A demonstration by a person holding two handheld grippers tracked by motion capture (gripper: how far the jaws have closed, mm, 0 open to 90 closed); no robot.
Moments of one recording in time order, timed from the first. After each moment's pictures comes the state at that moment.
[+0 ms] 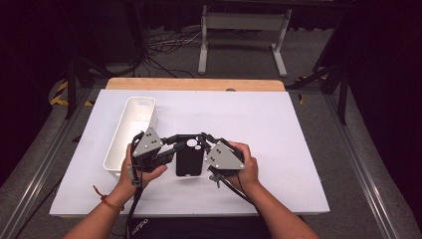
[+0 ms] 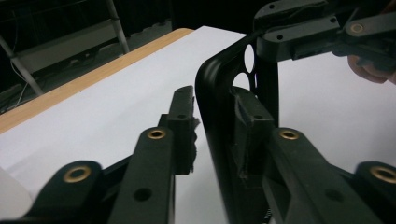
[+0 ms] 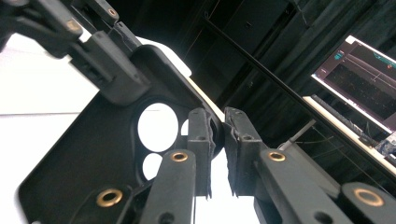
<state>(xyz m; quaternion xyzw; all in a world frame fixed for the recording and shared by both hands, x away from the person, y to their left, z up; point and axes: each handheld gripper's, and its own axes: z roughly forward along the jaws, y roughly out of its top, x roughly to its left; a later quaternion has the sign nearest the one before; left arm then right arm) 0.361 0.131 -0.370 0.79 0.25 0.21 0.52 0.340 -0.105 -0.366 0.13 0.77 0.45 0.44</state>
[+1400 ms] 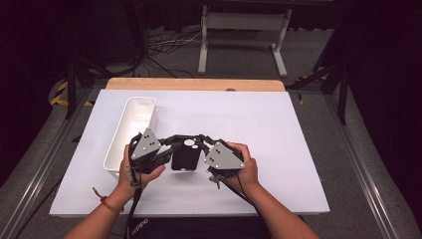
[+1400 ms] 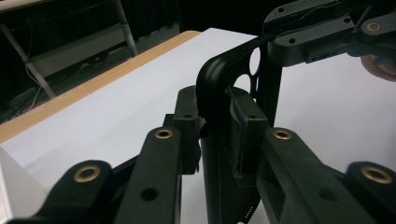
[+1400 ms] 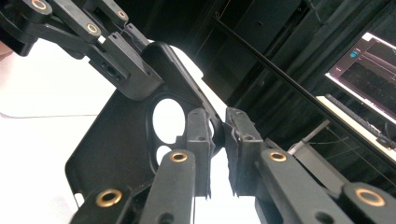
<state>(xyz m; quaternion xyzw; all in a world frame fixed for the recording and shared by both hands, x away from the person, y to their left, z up) 0.356 0.132 -0.370 0.78 0.25 0.24 0.52 0.338 -0.104 -0.363 0.13 0.78 0.45 0.42</state>
